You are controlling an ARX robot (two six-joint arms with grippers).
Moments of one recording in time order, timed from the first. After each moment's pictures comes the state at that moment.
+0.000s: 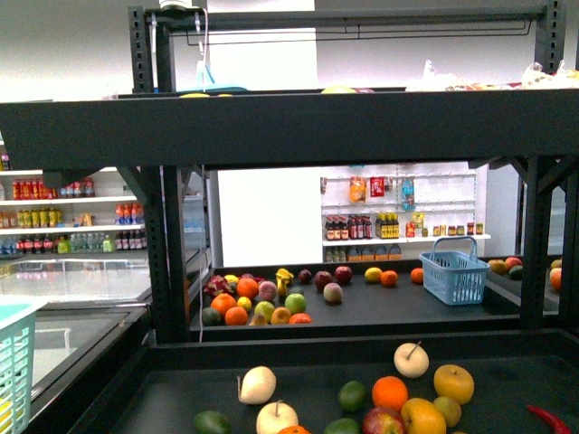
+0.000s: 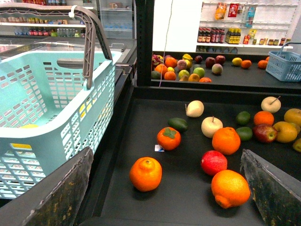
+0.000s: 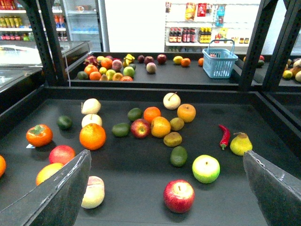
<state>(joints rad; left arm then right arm) -0.01 0.01 0.01 0.00 0.00 -0.01 0.00 0.00 0.02 0.00 0.00 -0.01</state>
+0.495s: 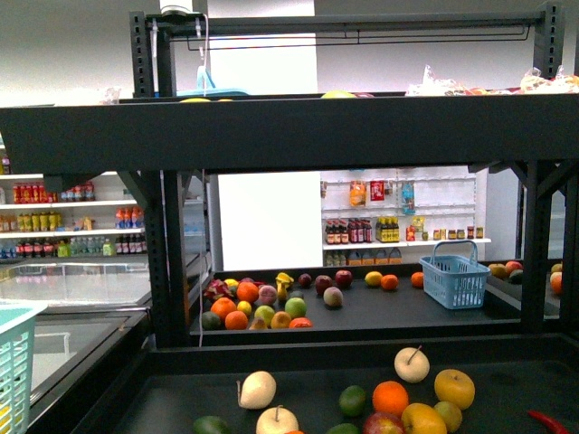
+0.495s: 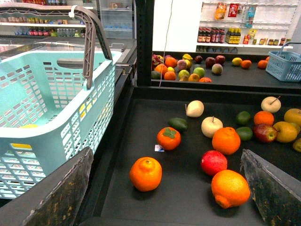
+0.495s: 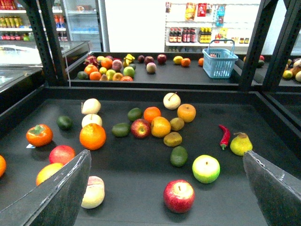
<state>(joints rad) -0.01 0.01 0.01 0.00 0.00 -0.01 0.00 0.00 0.02 0.00 0.00 -0.01</state>
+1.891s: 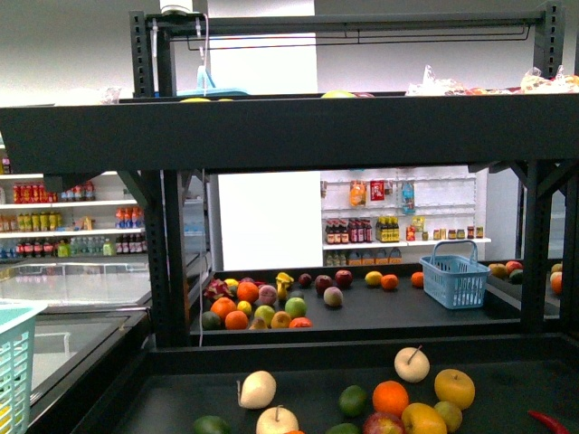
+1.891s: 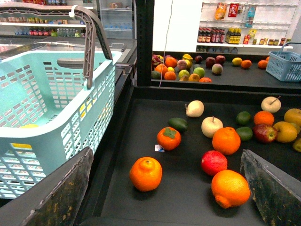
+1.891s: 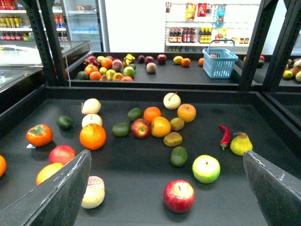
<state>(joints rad) -0.01 0.01 0.01 0.00 0.00 -0.01 0.00 0.00 0.02 0.00 0.00 -0.01</state>
